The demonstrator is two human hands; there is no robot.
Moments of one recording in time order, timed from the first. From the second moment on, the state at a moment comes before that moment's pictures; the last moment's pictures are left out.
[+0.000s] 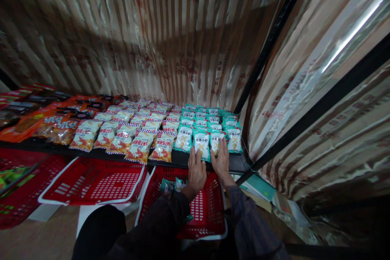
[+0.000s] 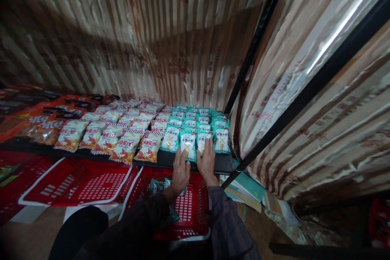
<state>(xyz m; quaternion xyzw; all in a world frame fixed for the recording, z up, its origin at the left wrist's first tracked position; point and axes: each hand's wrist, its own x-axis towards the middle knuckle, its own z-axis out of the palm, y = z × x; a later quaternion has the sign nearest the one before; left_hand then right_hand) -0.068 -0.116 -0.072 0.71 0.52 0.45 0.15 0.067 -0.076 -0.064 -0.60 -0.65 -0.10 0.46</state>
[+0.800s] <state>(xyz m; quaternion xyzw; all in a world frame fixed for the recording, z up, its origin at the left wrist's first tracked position) -0.066 -0.118 -0.075 0.73 0.51 0.43 0.11 0.082 -0.071 -0.067 -0.59 -0.67 -0.07 0.44</state>
